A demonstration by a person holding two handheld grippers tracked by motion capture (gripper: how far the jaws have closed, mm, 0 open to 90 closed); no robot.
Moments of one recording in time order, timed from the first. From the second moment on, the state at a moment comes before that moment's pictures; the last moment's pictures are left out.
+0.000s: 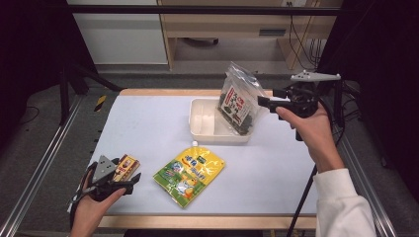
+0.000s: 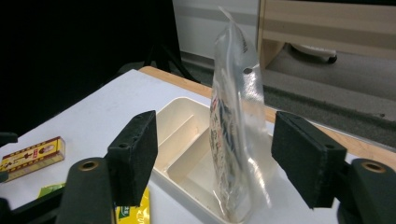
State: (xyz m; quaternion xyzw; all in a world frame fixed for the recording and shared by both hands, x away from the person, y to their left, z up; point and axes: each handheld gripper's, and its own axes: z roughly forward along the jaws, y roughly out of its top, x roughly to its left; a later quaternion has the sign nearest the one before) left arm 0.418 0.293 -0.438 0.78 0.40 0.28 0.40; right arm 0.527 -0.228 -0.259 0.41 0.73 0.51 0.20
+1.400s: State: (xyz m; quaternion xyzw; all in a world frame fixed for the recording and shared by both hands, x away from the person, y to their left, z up) left arm 0.418 0.290 -0.440 0.79 0.40 0.28 0.39; right arm 0.453 -0.184 -0.334 0.40 0.73 0.50 0.24
